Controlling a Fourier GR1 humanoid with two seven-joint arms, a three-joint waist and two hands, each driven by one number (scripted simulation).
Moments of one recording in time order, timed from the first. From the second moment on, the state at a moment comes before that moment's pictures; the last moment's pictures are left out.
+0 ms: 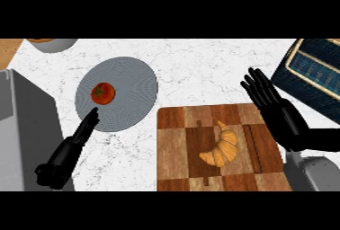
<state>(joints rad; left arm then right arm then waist) 0.06 0.41 -0.30 -1.58 0.14 0.11 -0.10 -0.21 -0.34 0.19 -1.56 -0.41 0.11 -0.13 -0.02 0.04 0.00</state>
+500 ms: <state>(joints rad) -0.07 0.41 -0.09 -1.46 0.19 0.00 0.05 -0.29 -0.47 0.11 -1.57 -0.19 0.06 -0.26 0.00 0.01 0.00</state>
